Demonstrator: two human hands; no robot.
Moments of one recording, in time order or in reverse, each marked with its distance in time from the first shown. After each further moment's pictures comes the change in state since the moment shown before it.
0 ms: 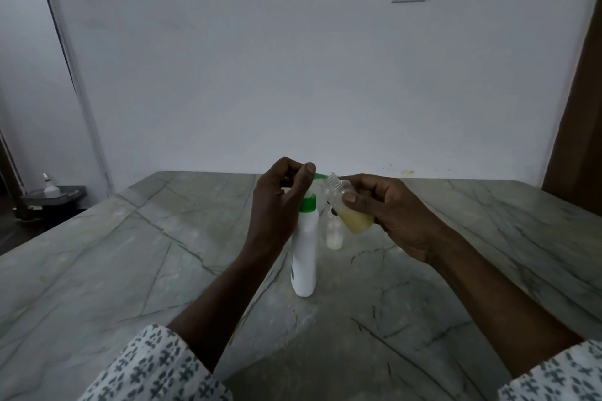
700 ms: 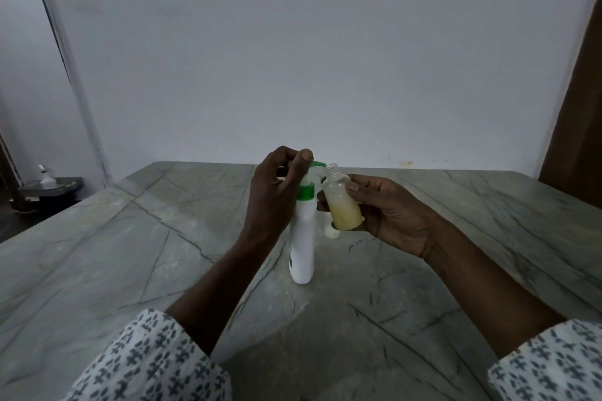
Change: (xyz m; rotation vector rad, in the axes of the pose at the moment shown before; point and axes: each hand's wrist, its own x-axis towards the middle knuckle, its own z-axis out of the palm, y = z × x) left_hand 0.000 -0.003 -0.002 0.024 0.004 -0.012; right_hand -0.004 0.007 0.003 0.289 -0.107 0.212
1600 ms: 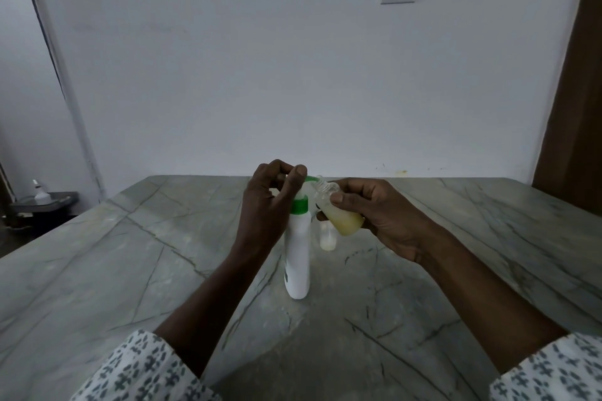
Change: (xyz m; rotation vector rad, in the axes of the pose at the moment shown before) left_hand 0.008 -0.012 -0.004 0.129 0.012 0.042; right_hand 0.003 -0.009 0.004 -0.251 0.101 -0.120
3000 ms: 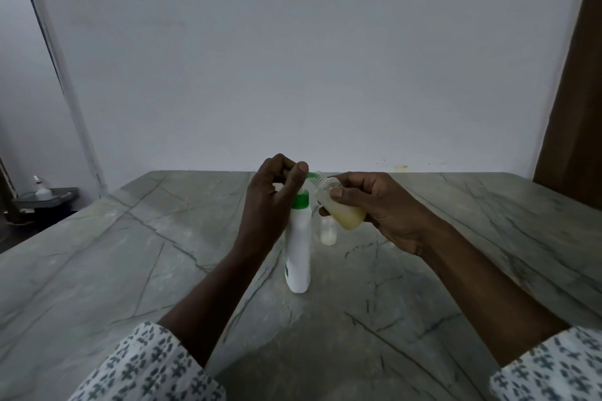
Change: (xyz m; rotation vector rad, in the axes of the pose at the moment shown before) left_hand -0.003 0.002 0.002 -0.021 -0.038 0.003; right_hand 0.000 -0.002 -0.001 -0.059 0.012 0.001
